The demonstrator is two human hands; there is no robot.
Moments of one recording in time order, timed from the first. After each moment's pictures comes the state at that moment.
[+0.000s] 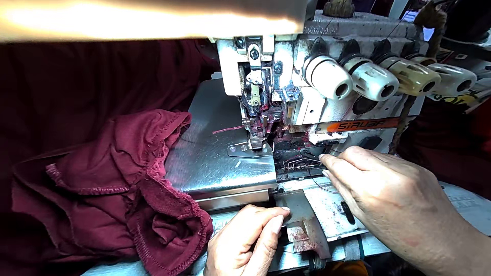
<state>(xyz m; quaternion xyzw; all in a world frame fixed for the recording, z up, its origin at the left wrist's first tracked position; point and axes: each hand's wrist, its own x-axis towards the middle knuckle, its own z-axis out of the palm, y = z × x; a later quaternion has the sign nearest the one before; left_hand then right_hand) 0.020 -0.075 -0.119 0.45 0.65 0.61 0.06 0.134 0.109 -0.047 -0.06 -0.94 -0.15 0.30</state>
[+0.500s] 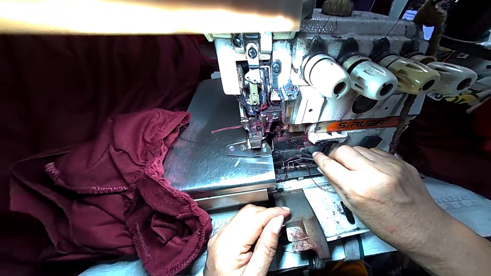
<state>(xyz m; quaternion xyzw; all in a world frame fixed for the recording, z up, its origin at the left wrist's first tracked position) 0.020 -0.074 -0.119 0.46 0.65 0.60 0.05 0.127 0.117 -0.055 -0.03 -0.94 -0.17 0.31</state>
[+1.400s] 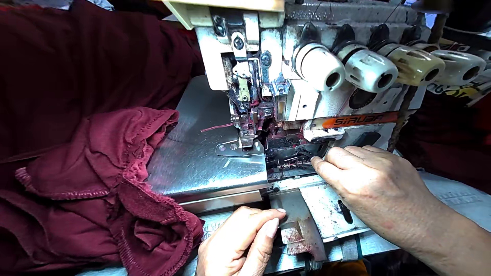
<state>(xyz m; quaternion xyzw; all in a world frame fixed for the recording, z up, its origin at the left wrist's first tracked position) 0.020 -0.076 -0.117 0.46 0.66 0.59 0.05 0.129 0.124 -0.056 0.01 -0.95 -0.16 0.27</state>
